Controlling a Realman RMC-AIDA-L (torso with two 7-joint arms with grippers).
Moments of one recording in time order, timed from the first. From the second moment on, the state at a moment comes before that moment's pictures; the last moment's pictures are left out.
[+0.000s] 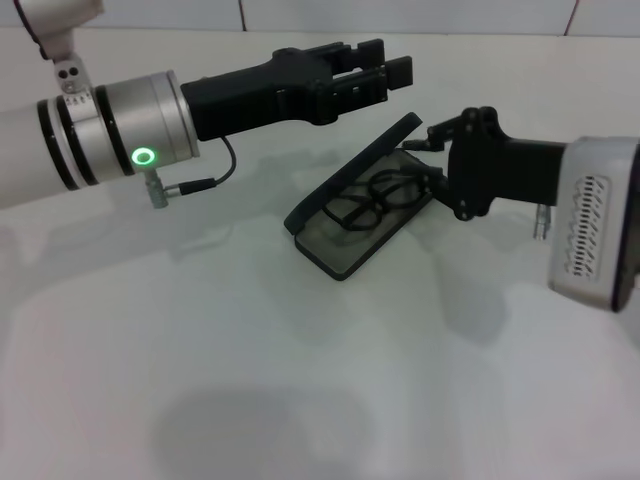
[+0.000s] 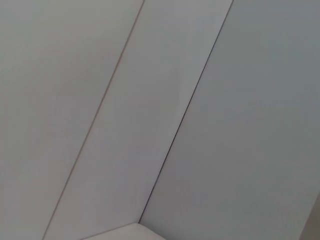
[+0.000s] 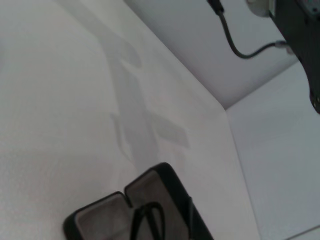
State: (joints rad) left arm -0.69 -2.06 1.16 0.47 1.30 1.37 -1.47; right arm 0.32 2.02 -1.65 -1.18 -1.63 -0.77 0.76
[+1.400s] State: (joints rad) left arm -0.70 -2.08 1.16 0.46 1.30 1.37 -1.48; right arm 0.40 2.02 -1.70 -1.02 -1.59 -0.79 0.72
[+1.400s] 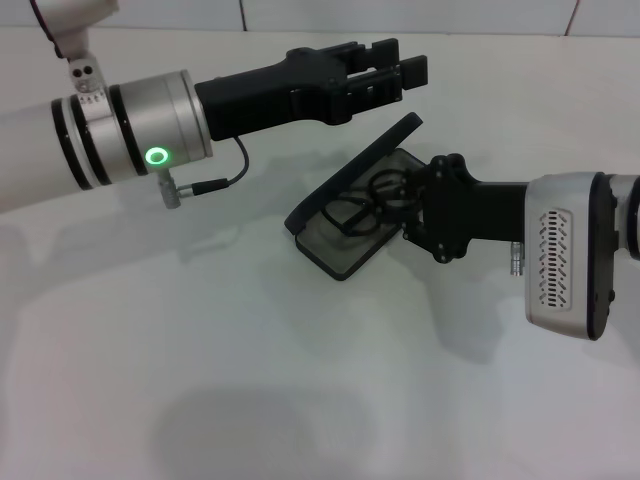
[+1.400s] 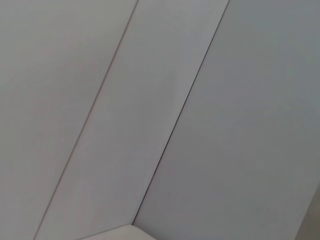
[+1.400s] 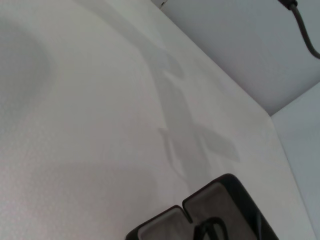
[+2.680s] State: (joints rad) left arm -0.72 -2.08 1.16 0.46 1.30 1.37 -1.47; right arm 0.48 2.03 -1.72 -0.97 -1.57 -0.72 0.68
